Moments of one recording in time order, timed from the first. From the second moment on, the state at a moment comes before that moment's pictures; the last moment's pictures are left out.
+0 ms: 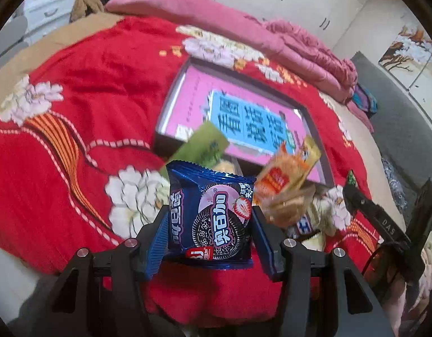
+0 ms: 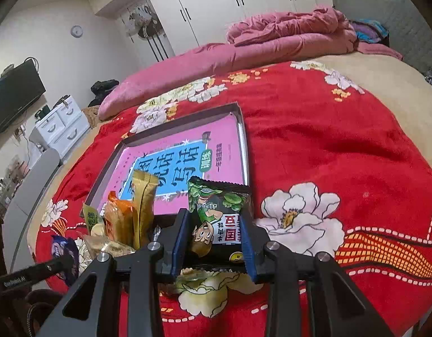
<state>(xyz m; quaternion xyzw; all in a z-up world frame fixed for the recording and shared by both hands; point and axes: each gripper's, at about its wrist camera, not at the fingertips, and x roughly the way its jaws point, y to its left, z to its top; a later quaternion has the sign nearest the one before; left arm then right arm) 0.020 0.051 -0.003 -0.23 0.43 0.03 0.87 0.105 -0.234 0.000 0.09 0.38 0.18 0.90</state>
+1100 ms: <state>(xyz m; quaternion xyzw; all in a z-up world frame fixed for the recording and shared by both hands) 0.108 0.101 0.007 -0.24 0.36 0.07 0.90 0.156 -0.212 0.003 0.08 0.36 0.15 0.92</state>
